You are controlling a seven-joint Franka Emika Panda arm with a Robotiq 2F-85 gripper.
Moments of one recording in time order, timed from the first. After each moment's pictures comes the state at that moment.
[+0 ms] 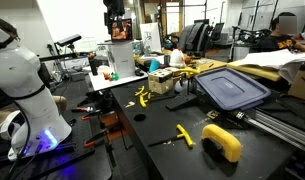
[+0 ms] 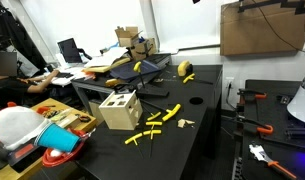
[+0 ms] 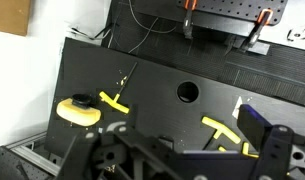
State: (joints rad) arm 0.02 -0.44 0.12 -2.14 -0.25 1.51 -0.11
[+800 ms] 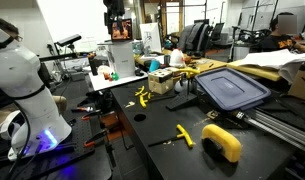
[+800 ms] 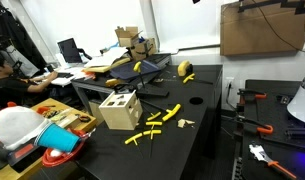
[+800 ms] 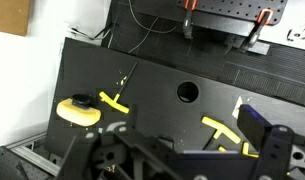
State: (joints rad) arm 0.02 -0.44 0.12 -2.14 -0.25 1.51 -0.11
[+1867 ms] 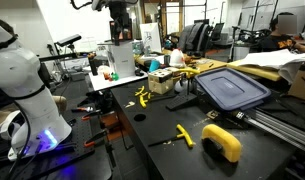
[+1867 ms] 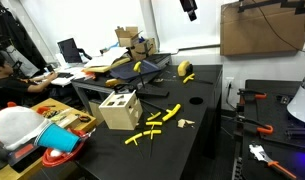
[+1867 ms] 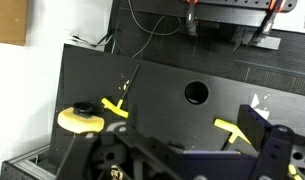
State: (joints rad) arm 0.03 -0.38 0.10 -2.22 -0.29 1.61 -0.01
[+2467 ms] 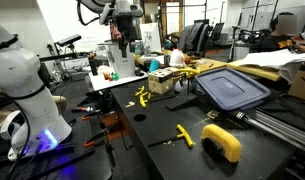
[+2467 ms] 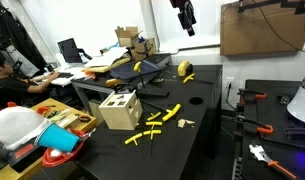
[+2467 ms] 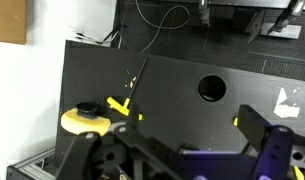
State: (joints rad) arm 0.01 -0.33 0.07 -2.32 -0.35 1.78 0.05
